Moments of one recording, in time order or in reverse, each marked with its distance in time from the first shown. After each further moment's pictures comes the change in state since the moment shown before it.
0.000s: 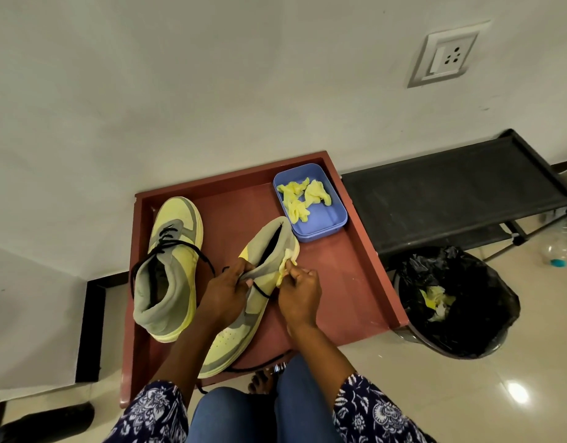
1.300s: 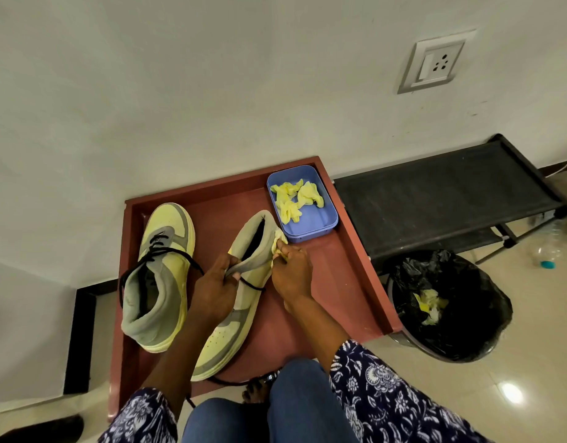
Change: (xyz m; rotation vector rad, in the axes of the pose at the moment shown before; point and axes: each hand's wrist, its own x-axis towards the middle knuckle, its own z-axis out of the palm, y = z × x) left_hand 0.011 0.012 -0.001 -0.082 0.139 -0.076; right_hand 0.039 -0.028 -0.002 -0.091 -0.132 -0.097
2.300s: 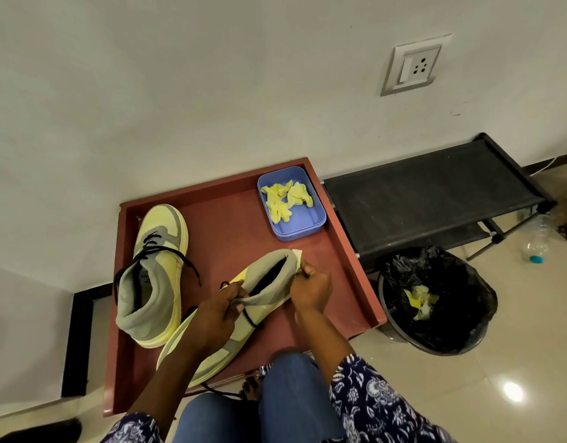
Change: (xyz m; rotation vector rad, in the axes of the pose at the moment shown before) left_hand -0.035 -0.021 0.008 0.071 -0.214 0.211; right_hand -0.014 0.039 -0.023 0.124 0.305 0.272
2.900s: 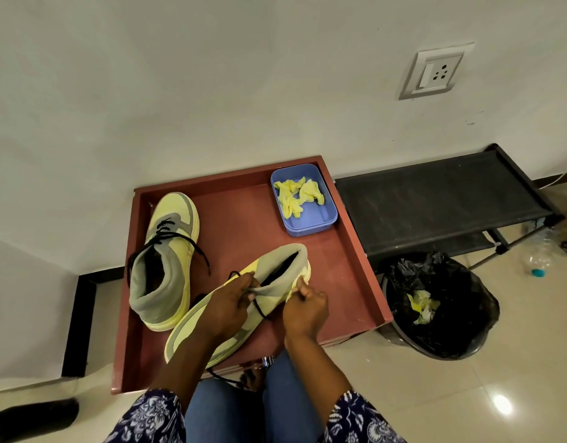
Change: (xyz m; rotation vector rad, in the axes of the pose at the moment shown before) left_hand -0.001 -0.001 0.007 -0.007 0.055 0.025; right_hand -0.062 0.003 -0.005 0.043 0.042 0.045
